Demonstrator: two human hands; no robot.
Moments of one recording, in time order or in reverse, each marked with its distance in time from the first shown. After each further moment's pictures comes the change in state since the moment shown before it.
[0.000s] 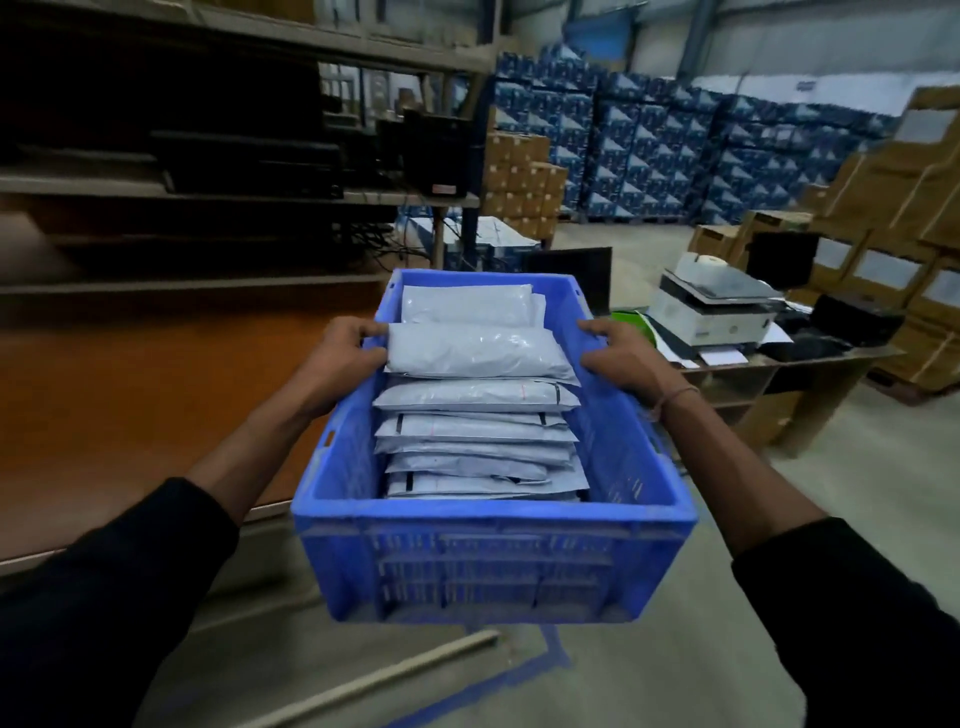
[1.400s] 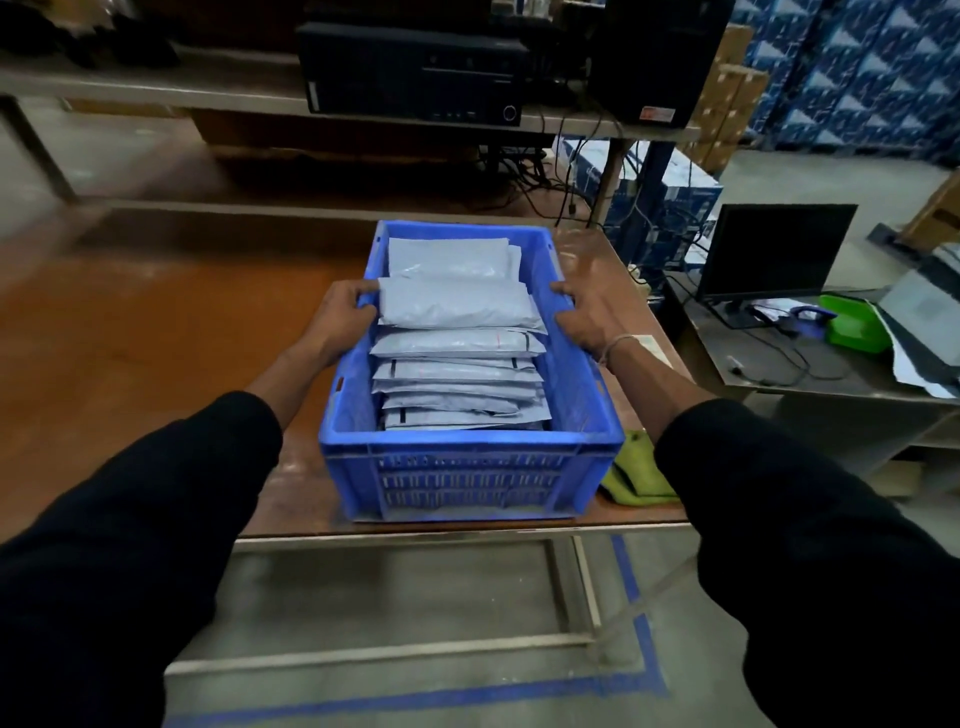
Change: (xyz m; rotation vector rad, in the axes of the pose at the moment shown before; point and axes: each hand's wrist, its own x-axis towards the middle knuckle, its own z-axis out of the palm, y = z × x) left_hand 0.152 -0.284 -0.127 0.201 0.186 -0.278; right_hand 0.272 -0.092 0.301 0.027 -0.285 -0.141
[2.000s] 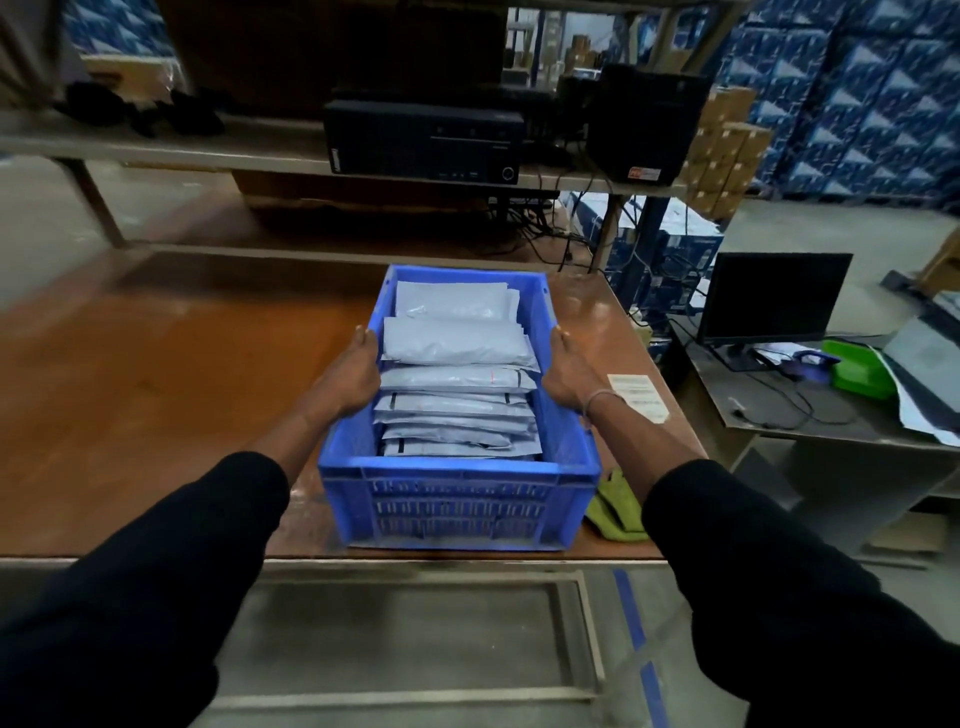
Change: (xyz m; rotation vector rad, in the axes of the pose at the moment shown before) left_hand -0.030 0.001 0.009 0.384 -0.201 -0.084; right_hand -0.022 0.000 0.010 -0.241 -0.129 -0.043
